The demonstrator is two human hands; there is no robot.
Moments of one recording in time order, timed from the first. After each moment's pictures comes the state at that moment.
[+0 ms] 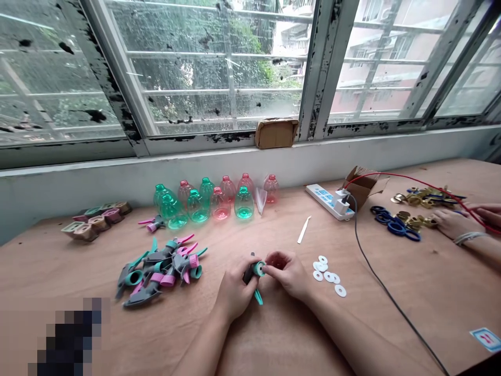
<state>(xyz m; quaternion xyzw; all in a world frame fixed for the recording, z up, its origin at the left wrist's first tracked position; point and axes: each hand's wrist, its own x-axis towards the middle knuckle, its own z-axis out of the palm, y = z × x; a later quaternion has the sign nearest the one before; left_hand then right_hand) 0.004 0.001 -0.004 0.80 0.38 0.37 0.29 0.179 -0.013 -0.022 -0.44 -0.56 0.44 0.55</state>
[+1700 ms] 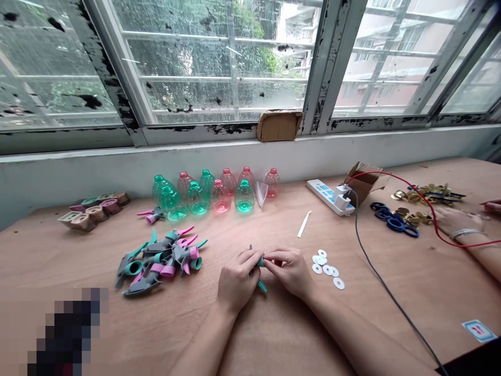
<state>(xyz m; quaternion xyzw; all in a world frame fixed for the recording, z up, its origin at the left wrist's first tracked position) 0.009 -0.001 -0.011 0.86 0.37 0.36 0.07 0.181 -0.022 -0.012 -0.47 -0.68 0.21 0.51</state>
